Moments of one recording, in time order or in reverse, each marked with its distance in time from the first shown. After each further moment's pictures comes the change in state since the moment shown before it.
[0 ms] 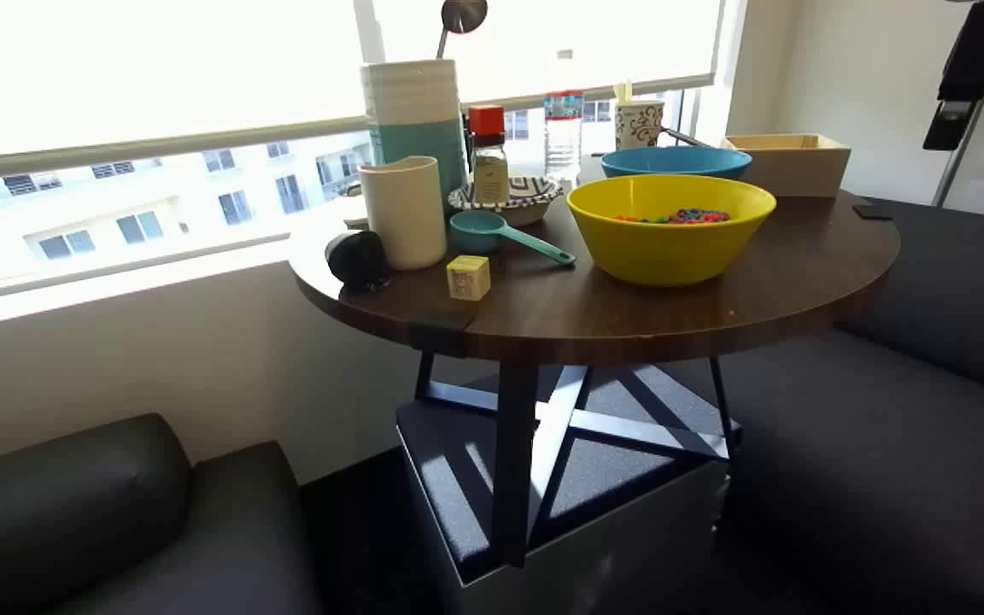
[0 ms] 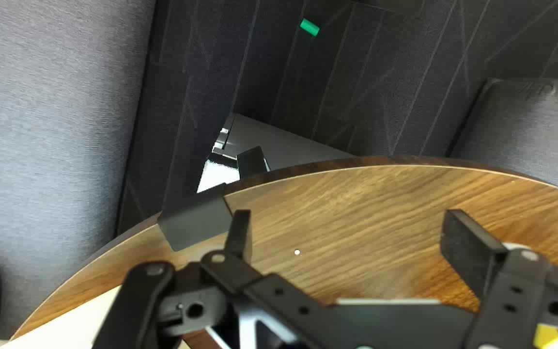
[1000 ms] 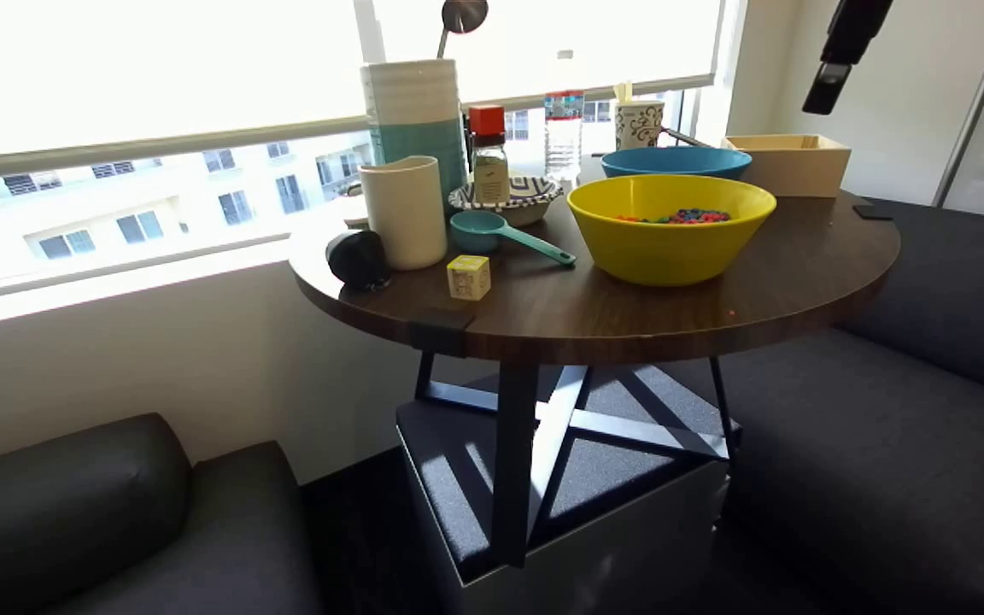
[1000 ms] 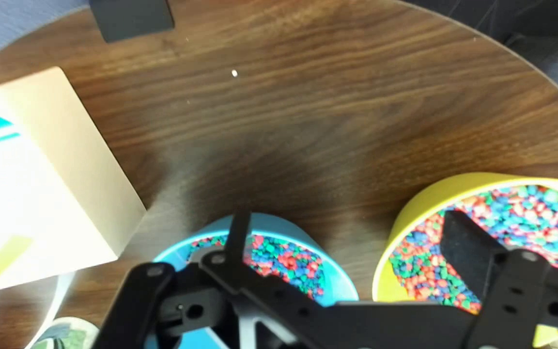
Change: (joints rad) arm 0.140 0.081 0.096 0.091 0.055 0.167 0.003
